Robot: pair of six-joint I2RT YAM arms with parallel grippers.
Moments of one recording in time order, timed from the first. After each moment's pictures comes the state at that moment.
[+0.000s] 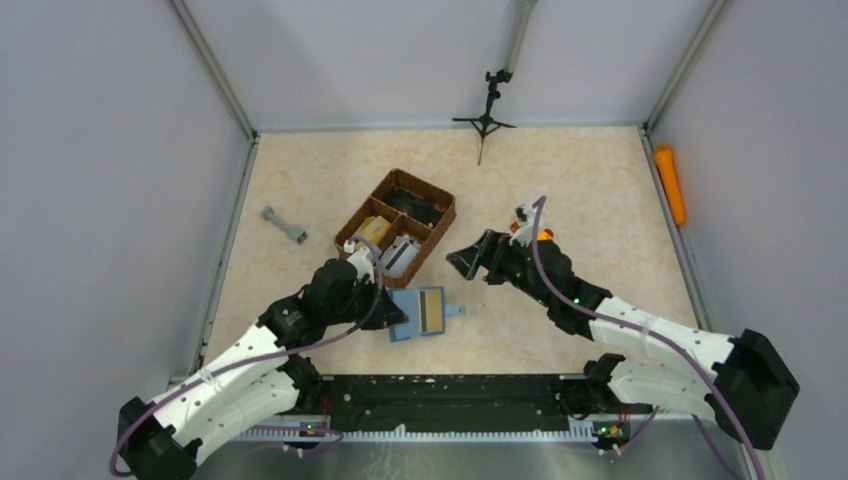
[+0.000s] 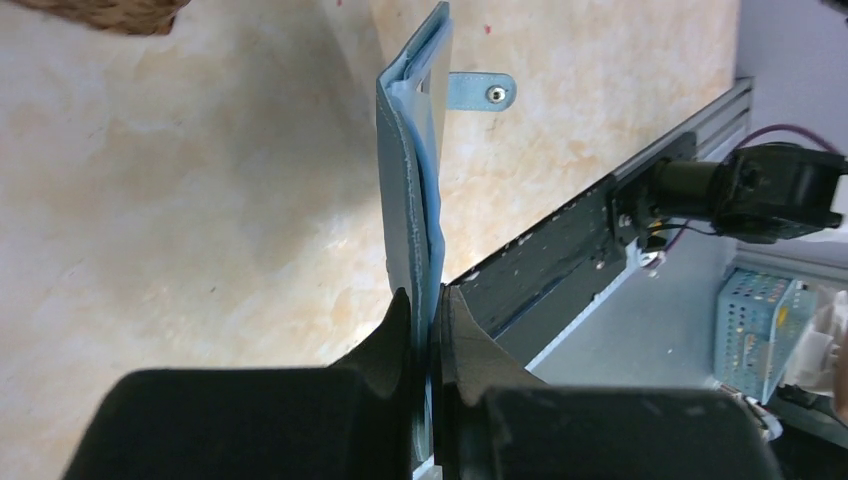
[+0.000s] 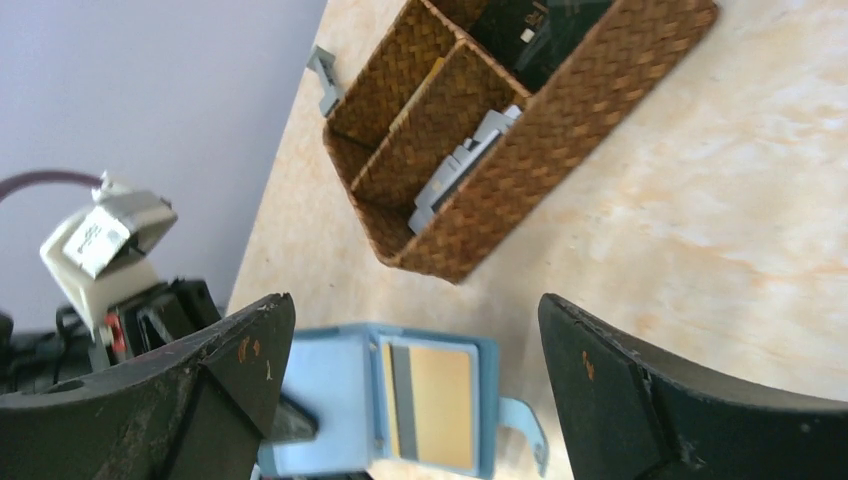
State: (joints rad) left arm -0.71 0.73 0.54 -0.50 0.26 -0.76; right arm 0.86 1.08 0.56 0.28 0.13 0.83
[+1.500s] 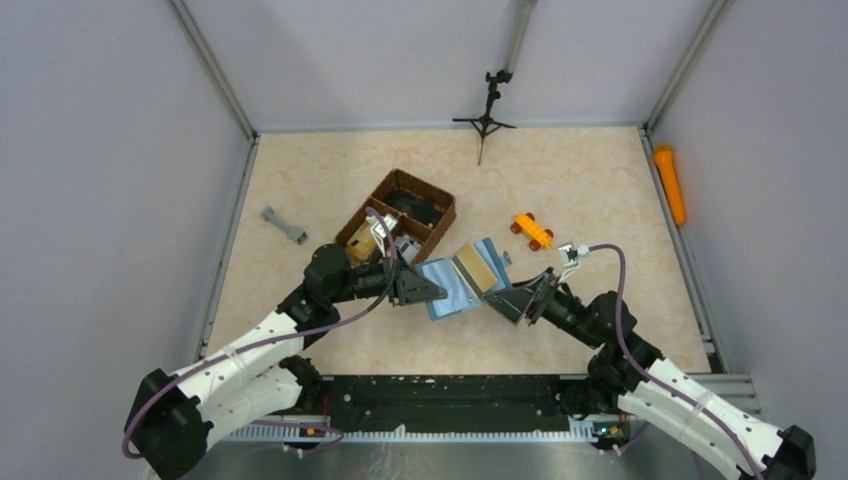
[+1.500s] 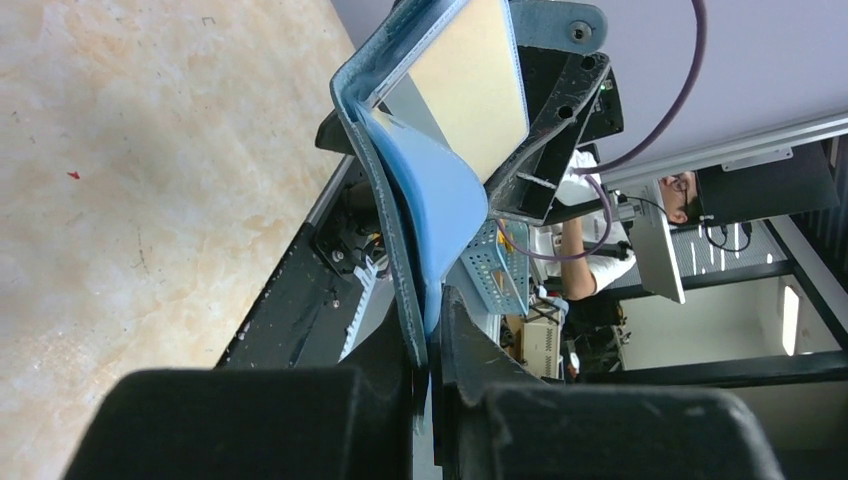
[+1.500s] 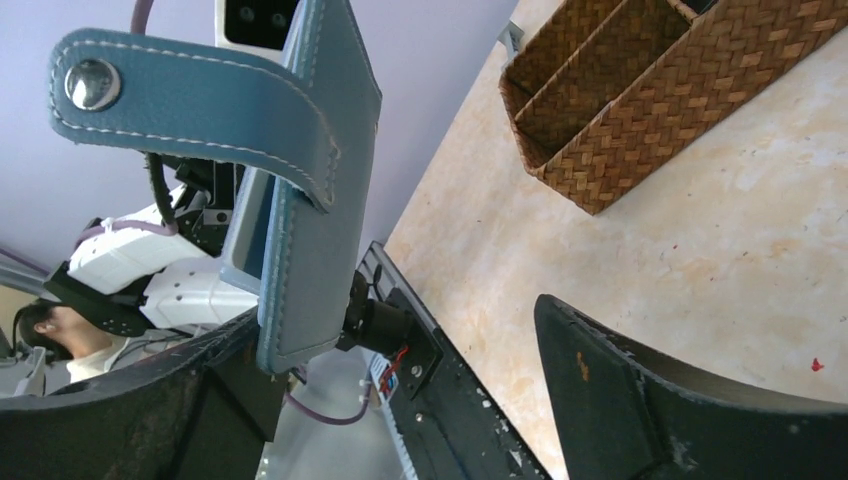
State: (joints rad) left arm -0.68 0.89 0.48 0.37 0.70 -1.09; right arm 0.79 0.38 0.19 0.26 -0.16 0.95
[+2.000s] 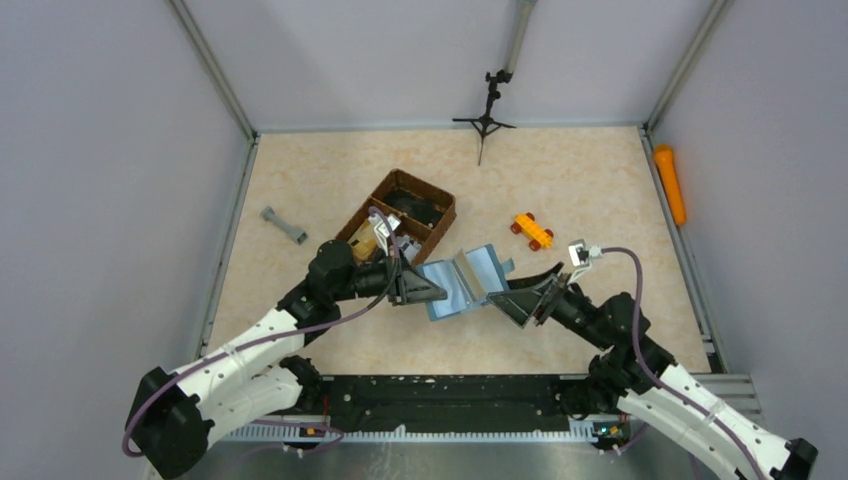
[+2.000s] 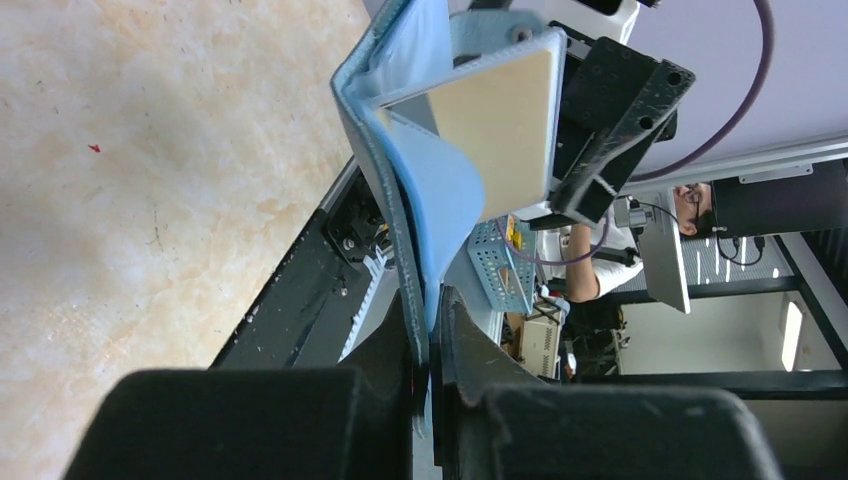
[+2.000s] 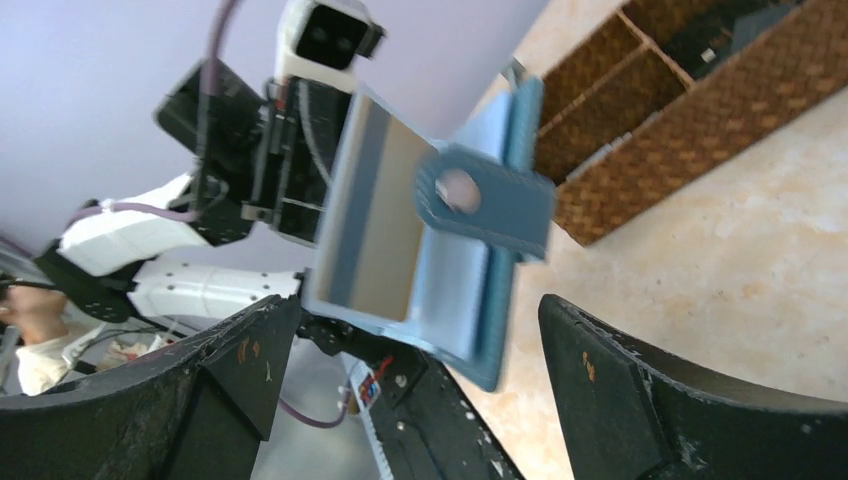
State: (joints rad) left arm -0.68 0.91 0.51 0.27 0.69 -1.07; right arm 0.79 0.32 0.25 0.15 -0.16 0.85
